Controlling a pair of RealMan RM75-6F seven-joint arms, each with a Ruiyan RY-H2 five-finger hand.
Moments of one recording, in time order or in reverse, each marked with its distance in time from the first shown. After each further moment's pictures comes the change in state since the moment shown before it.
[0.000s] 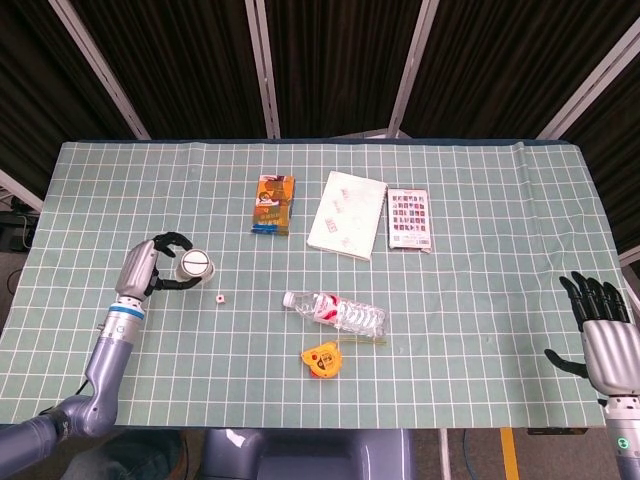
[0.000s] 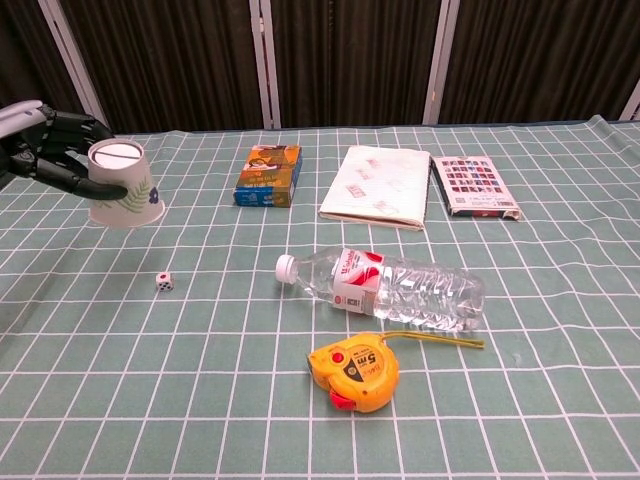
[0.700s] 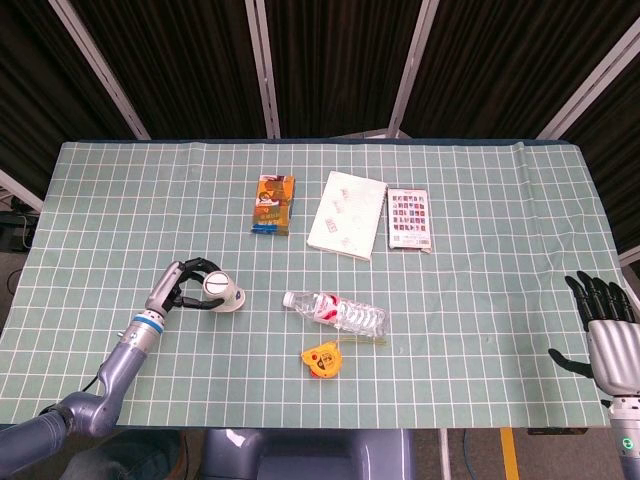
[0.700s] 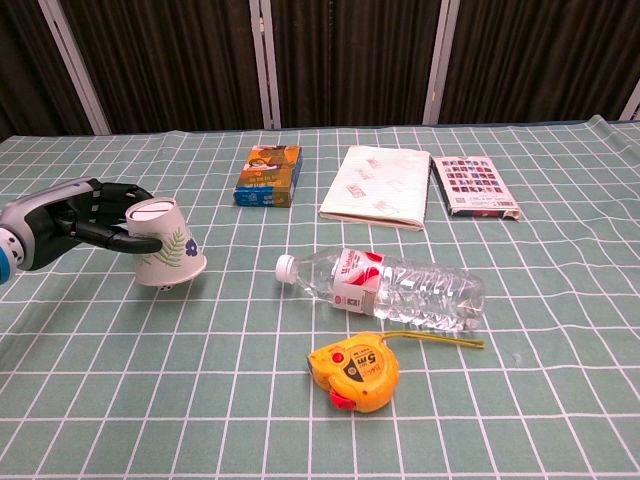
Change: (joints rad) left arm -0.045 -0.080 0.107 0.183 0.128 -0.157 -0.467; right arm -0.005 0.009 0.002 0.005 0.003 0.006 0.023
